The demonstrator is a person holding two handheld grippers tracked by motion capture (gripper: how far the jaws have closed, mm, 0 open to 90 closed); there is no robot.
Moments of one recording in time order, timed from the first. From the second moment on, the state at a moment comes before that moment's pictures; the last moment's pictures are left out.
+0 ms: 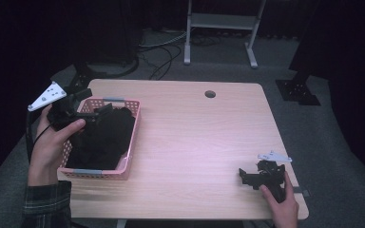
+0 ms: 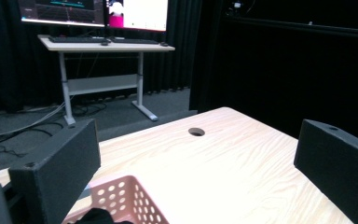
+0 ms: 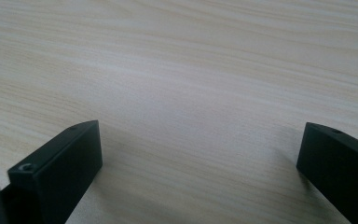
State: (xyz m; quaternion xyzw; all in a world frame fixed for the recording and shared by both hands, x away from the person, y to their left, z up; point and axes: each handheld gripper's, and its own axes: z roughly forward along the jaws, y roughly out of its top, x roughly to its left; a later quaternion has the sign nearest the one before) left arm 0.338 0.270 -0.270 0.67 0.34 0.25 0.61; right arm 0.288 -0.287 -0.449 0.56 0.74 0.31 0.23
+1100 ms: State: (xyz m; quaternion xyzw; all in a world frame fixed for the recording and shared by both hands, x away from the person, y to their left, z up) left arm 0.351 0.299 -0.276 0.67 0.37 0.28 0.59; right arm 0.288 -0.287 -0.449 0.56 0.74 0.31 0.23
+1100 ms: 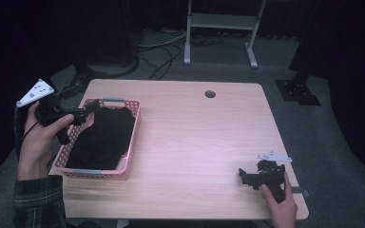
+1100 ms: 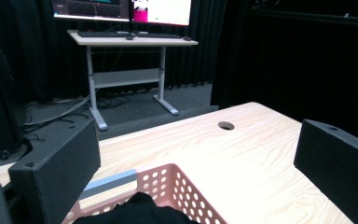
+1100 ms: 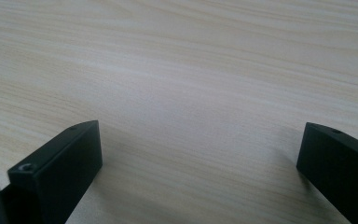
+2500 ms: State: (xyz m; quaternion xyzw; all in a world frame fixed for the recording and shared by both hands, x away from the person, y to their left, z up) left arm 0.377 0.299 -0.315 0.73 0.42 0.25 0.48; right arm 0.288 -0.287 -0.449 0.56 0.74 0.31 0.23
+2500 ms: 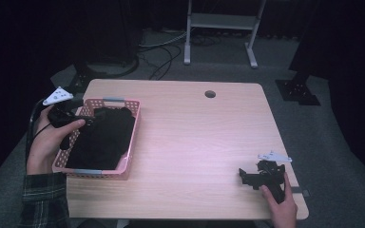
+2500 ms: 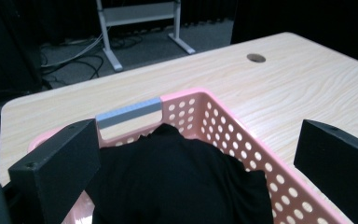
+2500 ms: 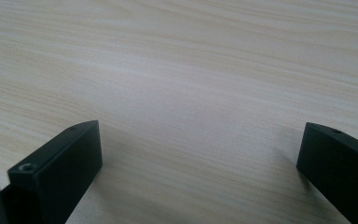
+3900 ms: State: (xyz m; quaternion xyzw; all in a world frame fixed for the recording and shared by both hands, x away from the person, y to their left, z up) left arm 0.400 0.288 -0.359 0.78 0.45 0.21 0.38; right arm 0.288 -0.287 -0.449 0.56 0.74 0.31 0.23
